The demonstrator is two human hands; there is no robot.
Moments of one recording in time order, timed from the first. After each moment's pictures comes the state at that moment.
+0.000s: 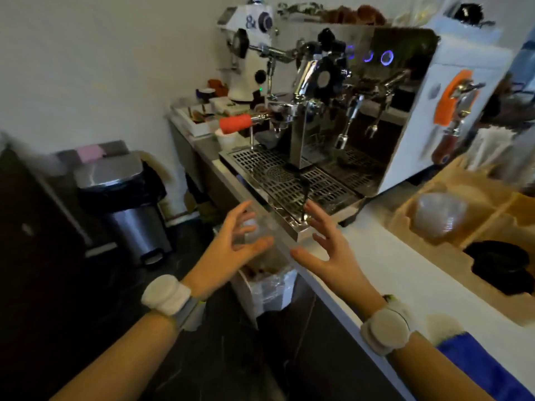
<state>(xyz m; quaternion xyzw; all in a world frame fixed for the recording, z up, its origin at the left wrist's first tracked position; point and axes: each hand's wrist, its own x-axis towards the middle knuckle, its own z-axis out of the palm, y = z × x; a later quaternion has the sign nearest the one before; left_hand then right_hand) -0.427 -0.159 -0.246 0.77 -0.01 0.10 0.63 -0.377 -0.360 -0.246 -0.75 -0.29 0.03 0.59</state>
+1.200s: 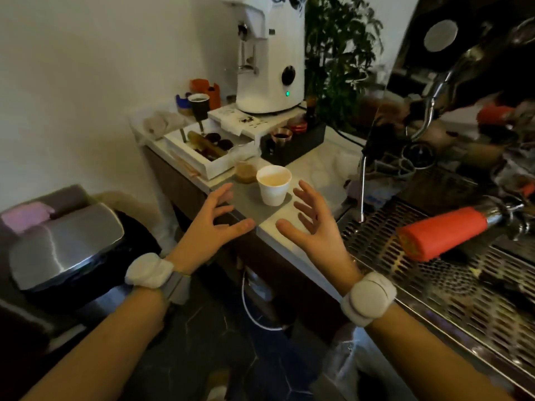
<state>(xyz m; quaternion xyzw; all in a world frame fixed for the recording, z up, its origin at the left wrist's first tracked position) -0.079 0.242 -0.266 0.79 -0.04 0.03 0.61 -0.076 0.028 -0.268 -0.75 -0.15 -0.03 0.64</state>
